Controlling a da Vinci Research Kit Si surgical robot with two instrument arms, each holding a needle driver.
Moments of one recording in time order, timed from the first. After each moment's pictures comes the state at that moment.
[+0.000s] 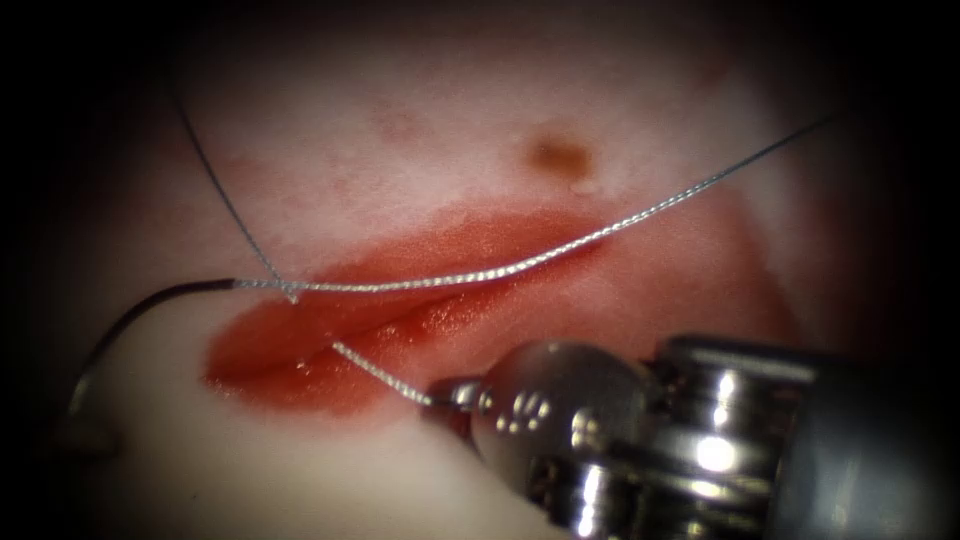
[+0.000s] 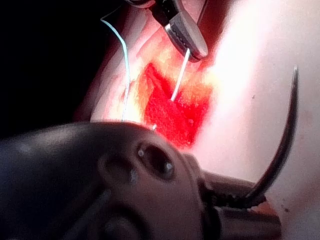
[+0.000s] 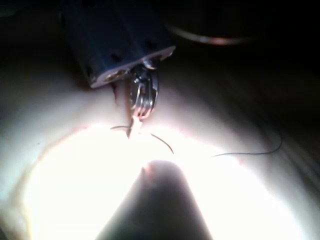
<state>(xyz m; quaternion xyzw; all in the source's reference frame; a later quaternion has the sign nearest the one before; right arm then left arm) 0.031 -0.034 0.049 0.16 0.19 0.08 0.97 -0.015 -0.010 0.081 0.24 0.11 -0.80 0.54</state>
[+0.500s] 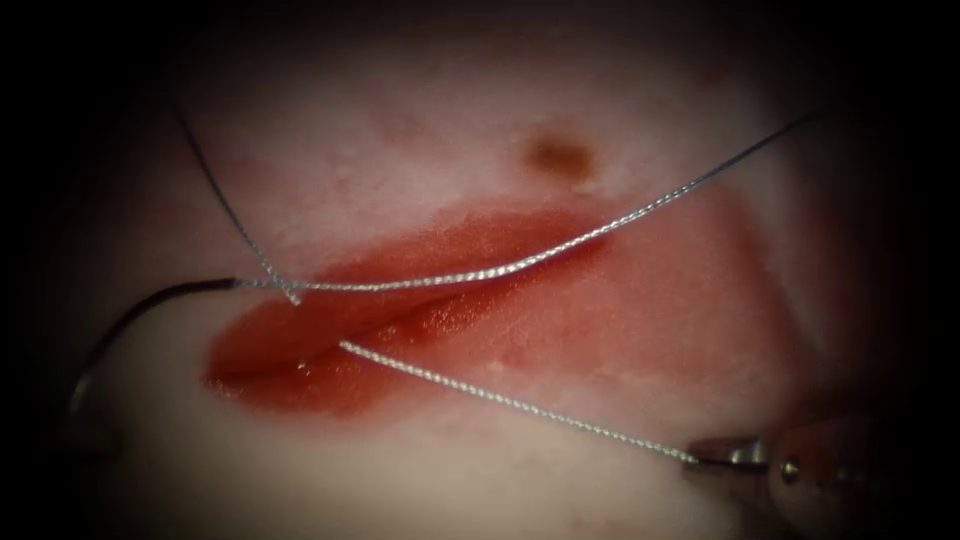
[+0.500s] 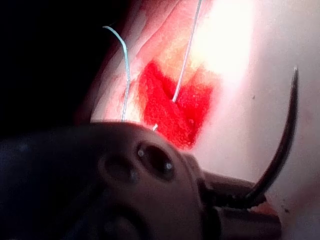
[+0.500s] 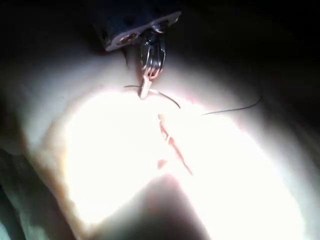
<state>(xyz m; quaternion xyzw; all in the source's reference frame) 0.016 -0.037 0.049 0.17 0.15 0.13 0.97 -0.015 -0.010 0.081 0.24 0.11 -0.80 0.53</state>
